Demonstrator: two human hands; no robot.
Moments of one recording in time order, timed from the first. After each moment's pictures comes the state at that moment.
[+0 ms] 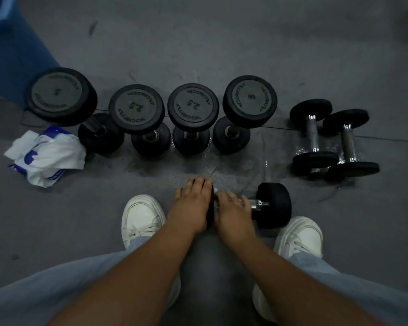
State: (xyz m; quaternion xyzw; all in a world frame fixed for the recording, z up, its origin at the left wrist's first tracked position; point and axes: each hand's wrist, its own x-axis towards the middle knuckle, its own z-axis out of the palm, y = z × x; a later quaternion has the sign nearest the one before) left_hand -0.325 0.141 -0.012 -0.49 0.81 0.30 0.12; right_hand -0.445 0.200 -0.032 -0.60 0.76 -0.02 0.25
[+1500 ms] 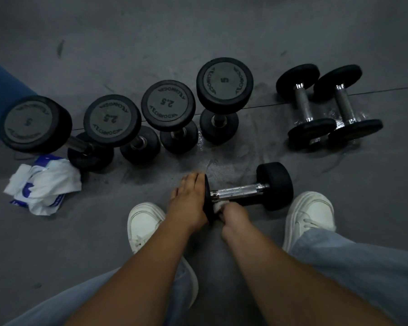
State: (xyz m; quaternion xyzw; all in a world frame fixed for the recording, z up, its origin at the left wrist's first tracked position) left_hand -0.326 0.132 -0.014 -0.48 0.81 0.31 0.15; right_hand -0.423 0.184 -0.053 0.17 0.71 -0.34 0.59
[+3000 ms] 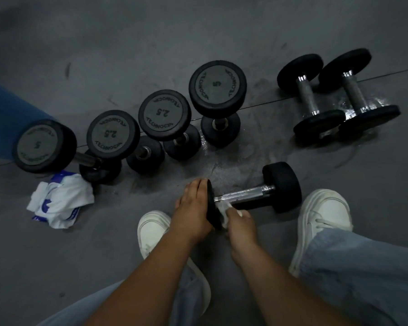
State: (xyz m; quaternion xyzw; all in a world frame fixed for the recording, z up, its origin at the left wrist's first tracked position) left_hand -0.323 0.136 -0.020 -0.48 0.81 0.31 0.13; right_hand -0.416 0.212 -0.050 0.14 0.72 -0.45 0.52
